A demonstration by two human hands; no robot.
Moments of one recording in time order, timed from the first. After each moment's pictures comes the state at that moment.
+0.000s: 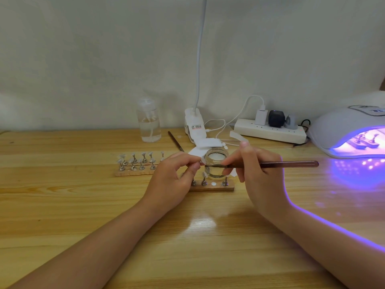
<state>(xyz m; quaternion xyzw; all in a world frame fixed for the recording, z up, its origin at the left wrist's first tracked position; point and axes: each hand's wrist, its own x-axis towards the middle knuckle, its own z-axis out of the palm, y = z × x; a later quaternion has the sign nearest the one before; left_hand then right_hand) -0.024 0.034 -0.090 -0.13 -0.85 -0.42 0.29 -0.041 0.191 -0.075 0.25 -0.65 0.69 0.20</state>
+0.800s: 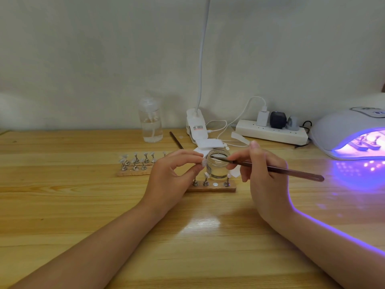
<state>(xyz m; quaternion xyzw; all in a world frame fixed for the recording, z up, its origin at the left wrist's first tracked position) -0.019 0.035 -0.088 -0.13 -0.80 -0.50 0.32 -0.038 0.191 -0.078 0.23 -0.63 0.71 0.21</state>
